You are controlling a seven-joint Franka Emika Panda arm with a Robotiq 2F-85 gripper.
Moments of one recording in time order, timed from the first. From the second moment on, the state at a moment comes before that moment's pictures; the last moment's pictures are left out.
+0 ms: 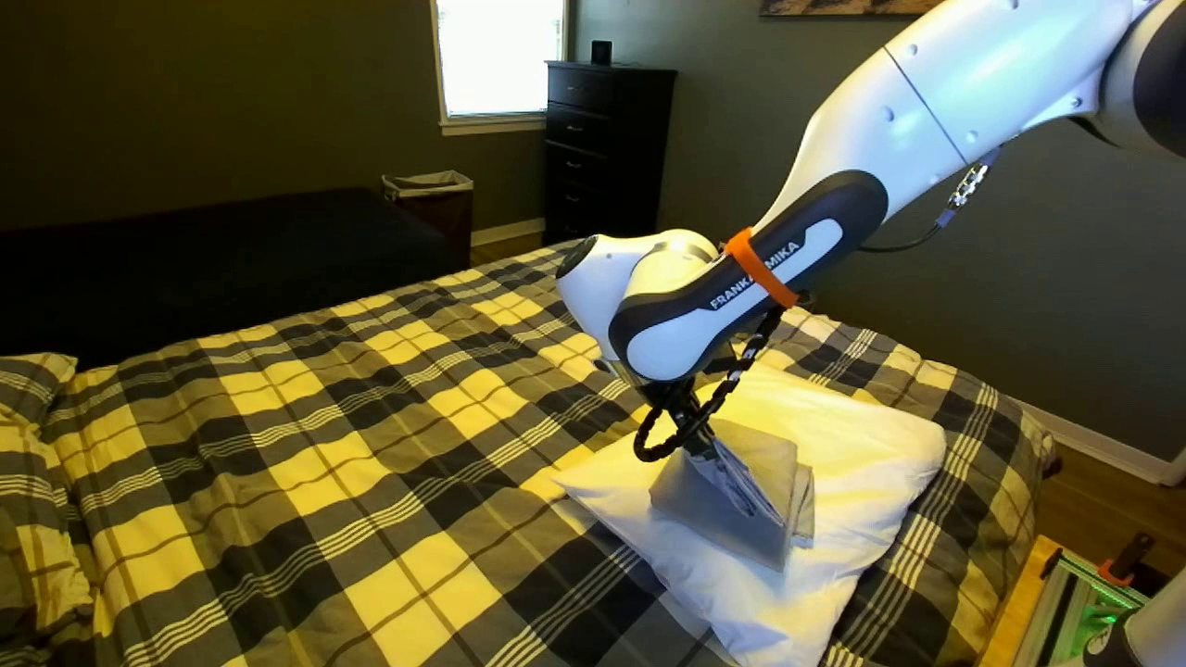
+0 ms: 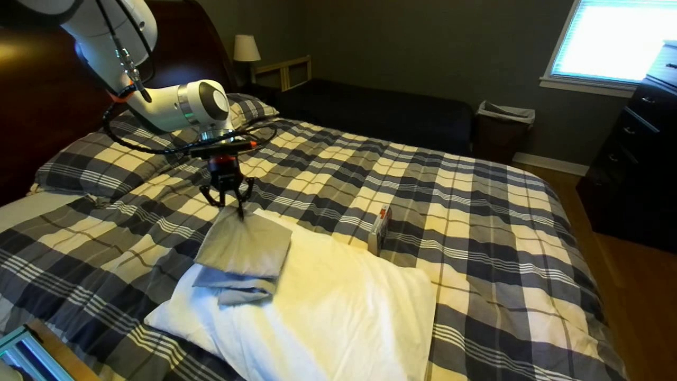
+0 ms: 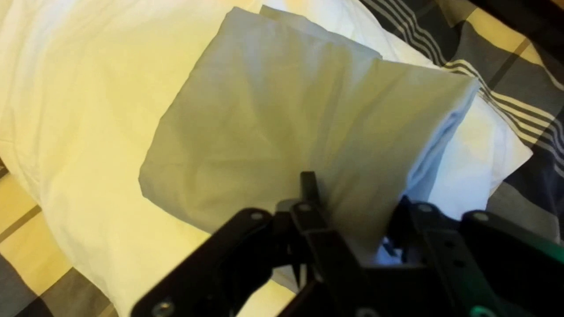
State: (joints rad) arm 0.17 0.44 0.17 -1.96 -0.43 1.84 -0.31
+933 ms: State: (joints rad) arm 0.11 0.17 0.17 -2.10 -0.28 2.04 -0.46
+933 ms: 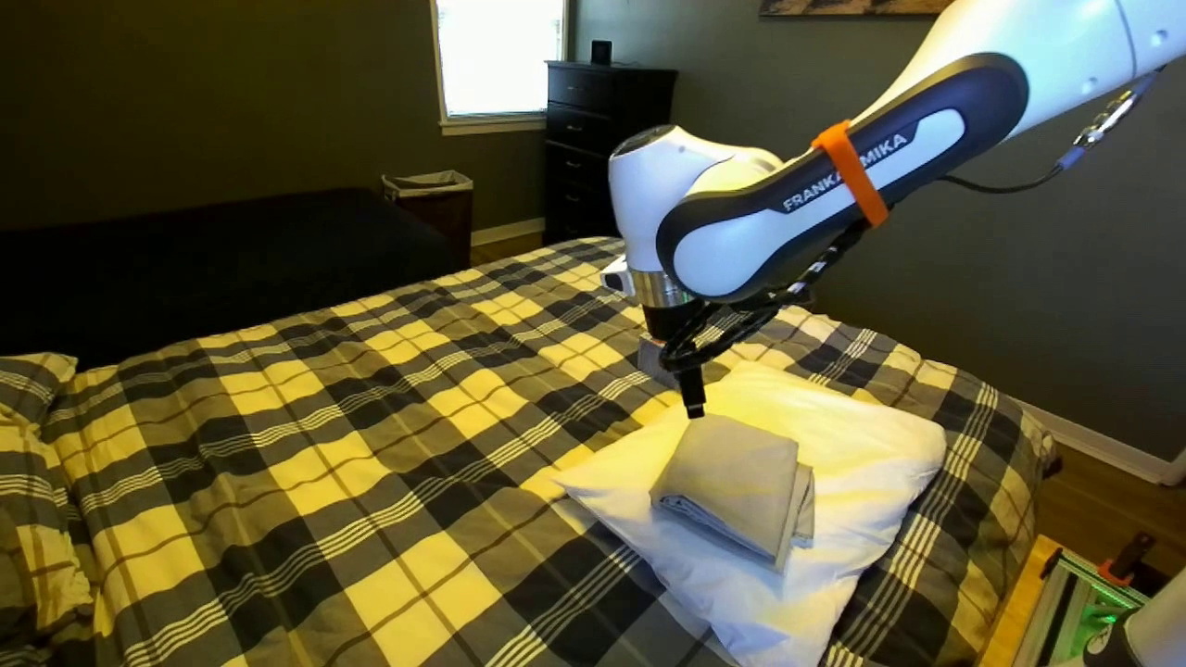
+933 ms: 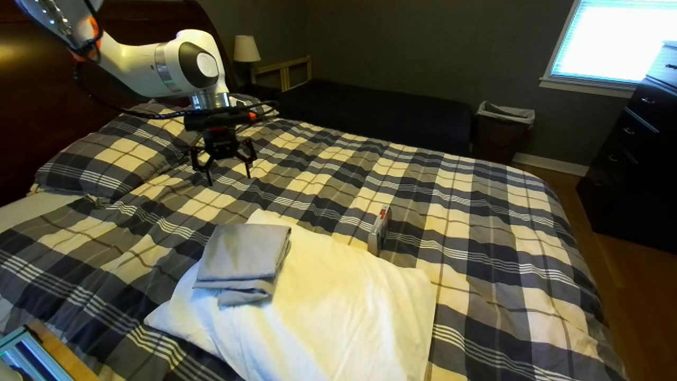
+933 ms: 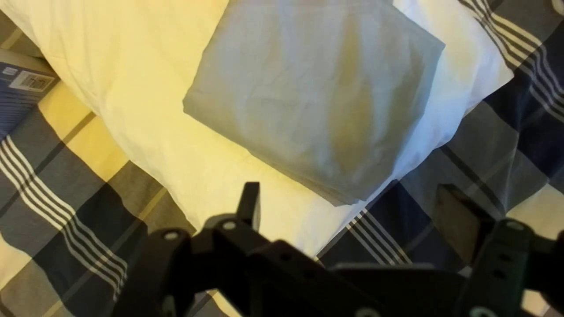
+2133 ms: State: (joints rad) arm 0.08 -0.30 0.04 -2.40 -0.24 2.05 -0.39
